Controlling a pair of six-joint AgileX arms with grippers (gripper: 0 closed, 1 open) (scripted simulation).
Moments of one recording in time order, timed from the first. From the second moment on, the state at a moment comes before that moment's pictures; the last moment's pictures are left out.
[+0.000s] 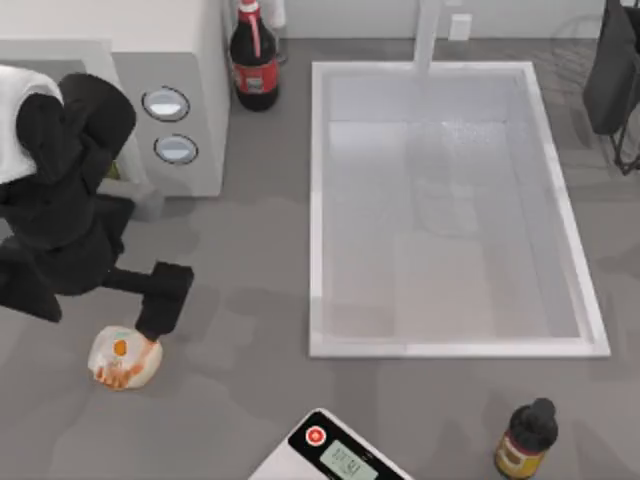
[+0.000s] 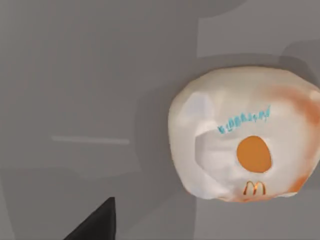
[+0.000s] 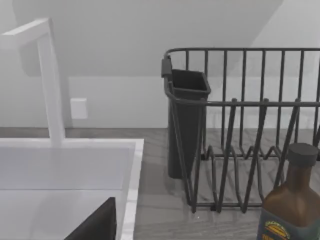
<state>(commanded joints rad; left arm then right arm) -0.30 1.70 1.09 -0.96 0.00 -0.06 0.00 0.00 0.00 0.00 0.00 0.00</state>
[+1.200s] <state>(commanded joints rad) -0.30 1.87 0.93 -0.64 0.00 -0.06 0.00 0.00 0.00 0.00 0.00 0.00</state>
